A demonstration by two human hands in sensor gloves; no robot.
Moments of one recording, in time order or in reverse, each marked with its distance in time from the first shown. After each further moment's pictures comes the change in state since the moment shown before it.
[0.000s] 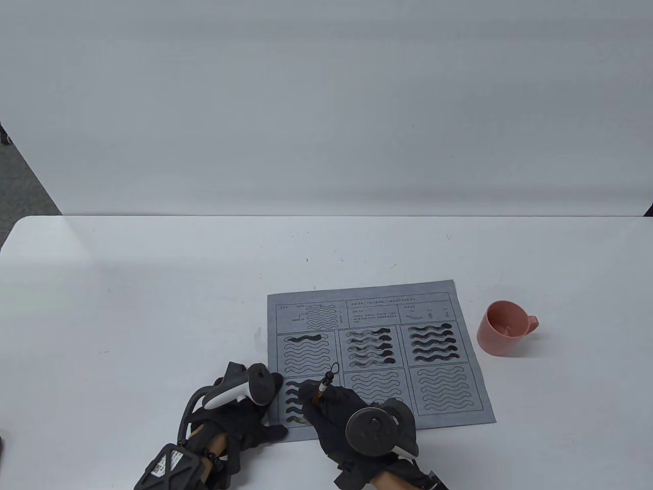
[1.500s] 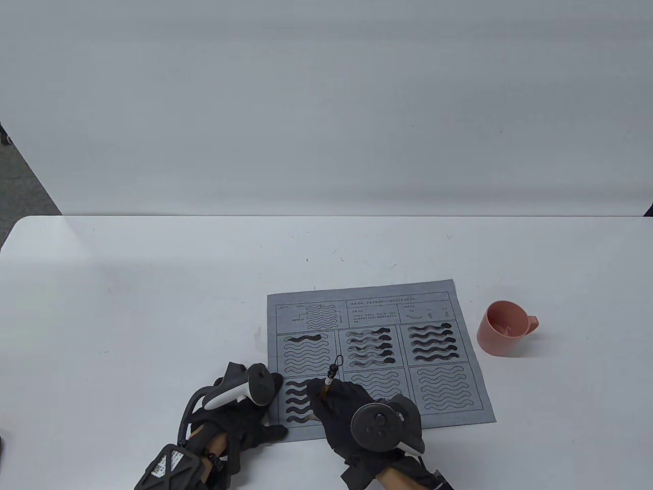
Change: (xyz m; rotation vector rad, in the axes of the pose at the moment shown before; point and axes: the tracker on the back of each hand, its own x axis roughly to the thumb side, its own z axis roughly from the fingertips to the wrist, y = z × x) left_hand 0.000 0.000 0.000 0.000 0.000 0.000; right_hand -0.007 -0.009 0.000 -0.001 0.026 0.041
